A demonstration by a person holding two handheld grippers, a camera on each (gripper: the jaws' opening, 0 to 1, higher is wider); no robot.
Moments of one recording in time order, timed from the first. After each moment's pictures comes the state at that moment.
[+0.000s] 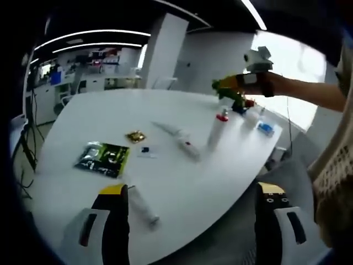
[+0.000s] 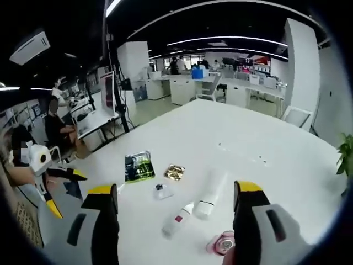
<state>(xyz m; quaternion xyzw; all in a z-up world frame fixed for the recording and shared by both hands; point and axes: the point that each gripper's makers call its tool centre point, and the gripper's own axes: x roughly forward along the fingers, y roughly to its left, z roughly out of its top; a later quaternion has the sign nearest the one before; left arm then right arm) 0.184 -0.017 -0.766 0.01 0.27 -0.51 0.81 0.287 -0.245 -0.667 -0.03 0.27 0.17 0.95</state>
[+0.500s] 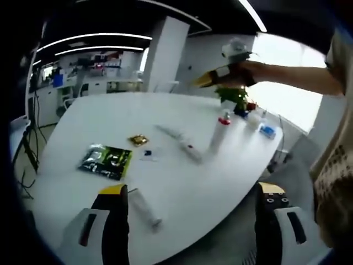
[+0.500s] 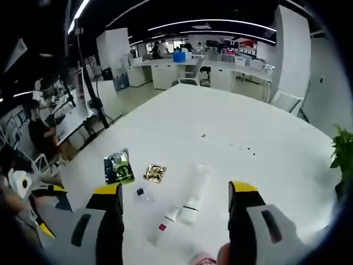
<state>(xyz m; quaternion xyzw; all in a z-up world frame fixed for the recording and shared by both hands) 0.189 -0.014 -0.763 0.00 0.26 -0.50 0.82 0.345 -0.271 -0.688 -0.01 0.35 0.11 0.93</state>
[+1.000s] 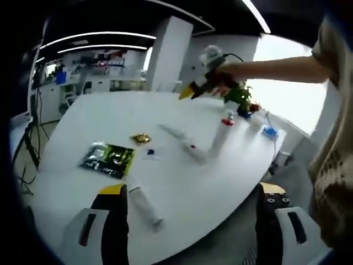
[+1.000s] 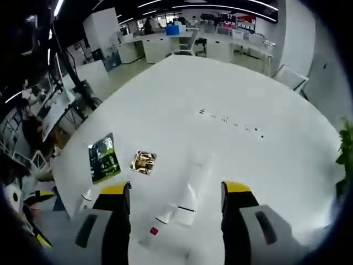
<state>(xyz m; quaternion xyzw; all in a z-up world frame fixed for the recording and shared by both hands) 0.188 -0.009 -0.768 -0.01 0.27 -0.49 0.83 0.375 -0.275 -0.759 -0.01 0.46 0.10 0.88</state>
